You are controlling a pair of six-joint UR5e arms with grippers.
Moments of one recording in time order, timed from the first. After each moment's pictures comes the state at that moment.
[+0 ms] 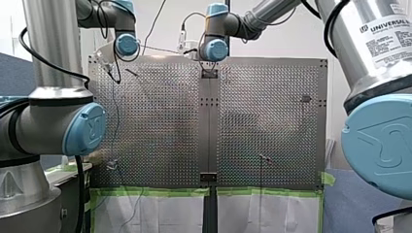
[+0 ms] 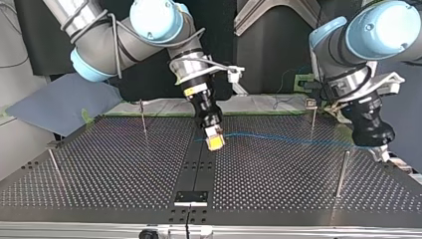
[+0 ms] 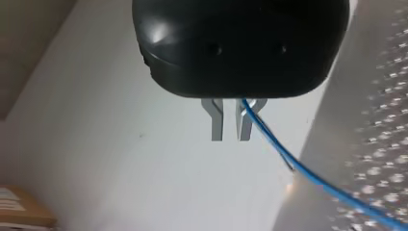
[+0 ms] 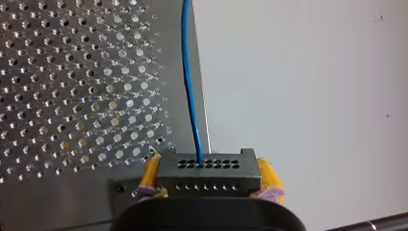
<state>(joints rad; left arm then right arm) -0.02 -1.38 -1.80 -2.80 -2.04 -2.04 2.43 -1.18 1.25 -0.31 1.65 1.61</state>
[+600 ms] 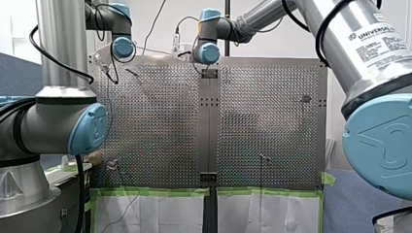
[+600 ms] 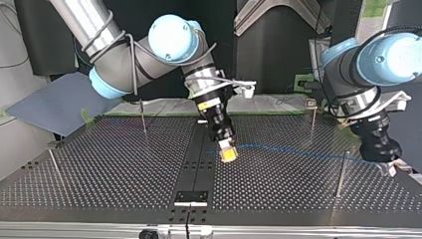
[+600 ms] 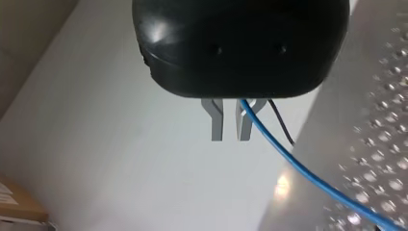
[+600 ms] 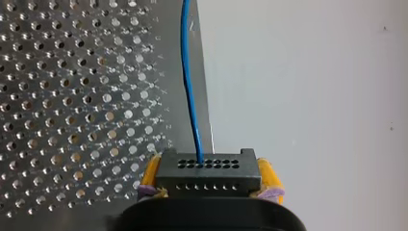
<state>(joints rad) 0.06 -1.46 -1.75 -2.80 -1.95 -2.08 2.45 -1.07 1.09 -0.27 1.65 1.59</state>
